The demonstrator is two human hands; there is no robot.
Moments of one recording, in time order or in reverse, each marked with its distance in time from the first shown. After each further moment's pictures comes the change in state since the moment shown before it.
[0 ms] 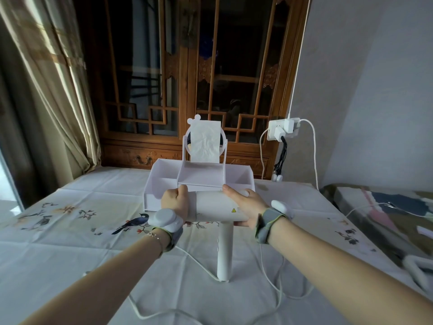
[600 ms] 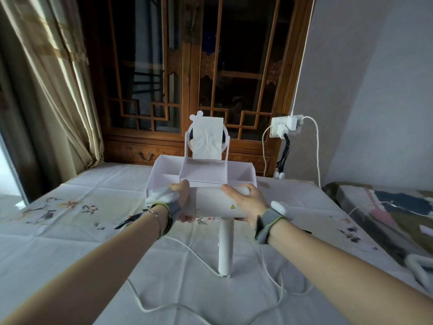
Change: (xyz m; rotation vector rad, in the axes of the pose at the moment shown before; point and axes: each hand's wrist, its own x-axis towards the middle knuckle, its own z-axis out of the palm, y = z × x) left_hand 0.011 0.009 -0.001 0.013 -0.156 -0.283; right_hand 0.000 0.007 0.003 -0.004 0.063 -0.127
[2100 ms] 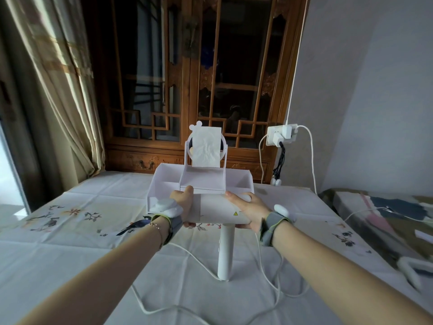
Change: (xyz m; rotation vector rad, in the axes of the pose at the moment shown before) left_hand 0.003 -0.003 0.001 0.085 -0.031 0.081; right_hand -0.014 -0.007 -0.014 -0.017 -0.115 0.097
